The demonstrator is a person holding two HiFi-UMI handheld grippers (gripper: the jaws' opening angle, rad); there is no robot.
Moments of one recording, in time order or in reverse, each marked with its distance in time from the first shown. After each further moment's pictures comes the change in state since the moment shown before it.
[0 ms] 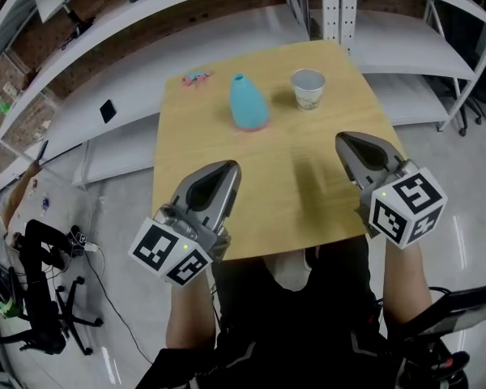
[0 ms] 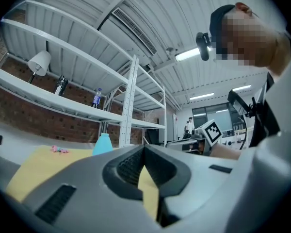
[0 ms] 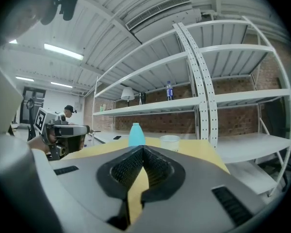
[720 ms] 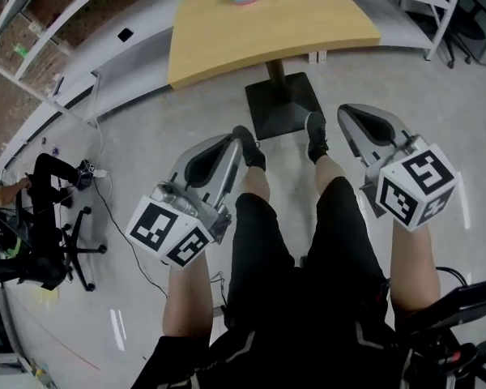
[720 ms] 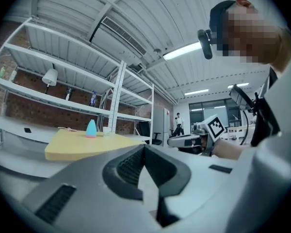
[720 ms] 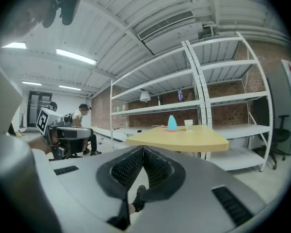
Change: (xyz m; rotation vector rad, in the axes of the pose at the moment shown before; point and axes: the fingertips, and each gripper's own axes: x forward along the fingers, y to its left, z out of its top) left arm -0.286 -0.285 -0.036 -0.007 0.090 0.023; right arm -0.314 0.253 -0.077 0.031 0.011 0.026
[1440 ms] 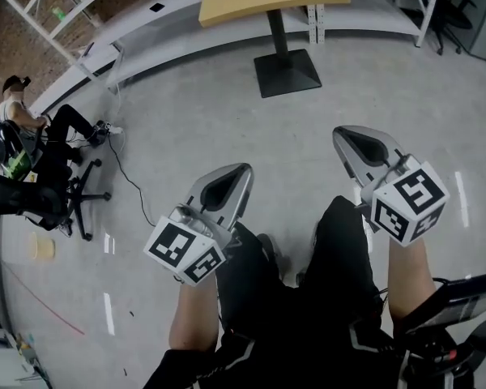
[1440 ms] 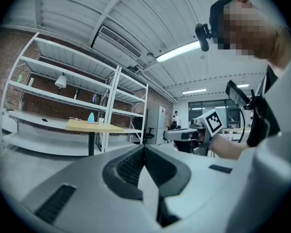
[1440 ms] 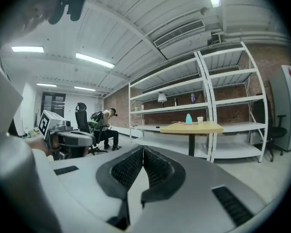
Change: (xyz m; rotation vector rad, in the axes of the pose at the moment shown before) left arm -0.280 -0.279 -0.069 -0.038 0.050 0.035; right arm -0.286 0.250 -0.074 -0.025 0.011 0.095
